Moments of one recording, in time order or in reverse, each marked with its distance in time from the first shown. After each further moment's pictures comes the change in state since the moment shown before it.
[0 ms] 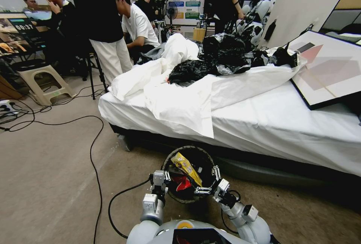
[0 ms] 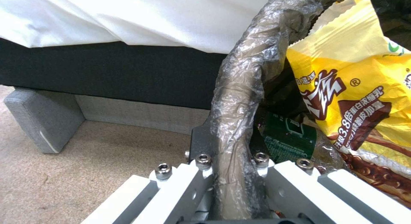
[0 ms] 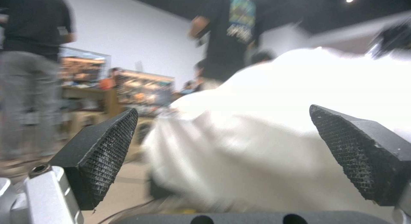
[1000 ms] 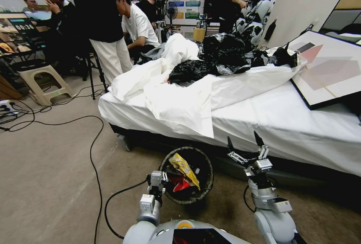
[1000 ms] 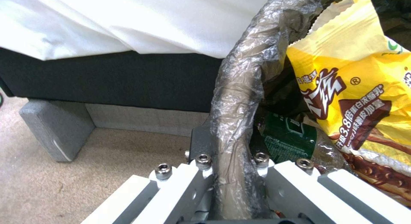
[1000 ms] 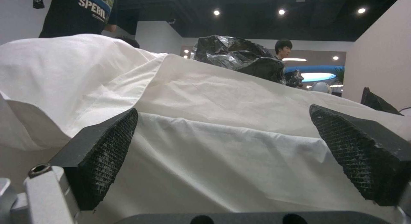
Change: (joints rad) left arm 0.000 0.071 -0.031 -0.035 -0.027 0.016 0.000; right arm -0.010 0.074 0.237 -0.076 -0.124 0.025 0.368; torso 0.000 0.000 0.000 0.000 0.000
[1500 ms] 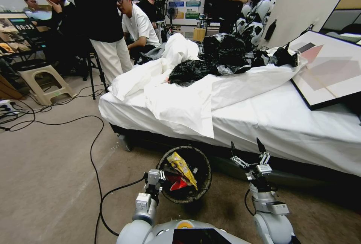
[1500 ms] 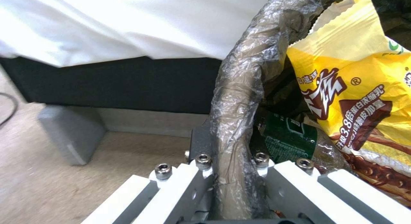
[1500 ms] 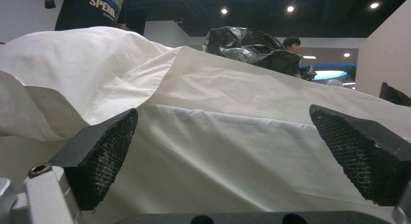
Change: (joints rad) left arm -0.001 0.027 -0.016 -0.014 -0.004 0.005 0.010; right arm 0.018 0.010 -0.015 -0.030 -0.008 0.009 -0.012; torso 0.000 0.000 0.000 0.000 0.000
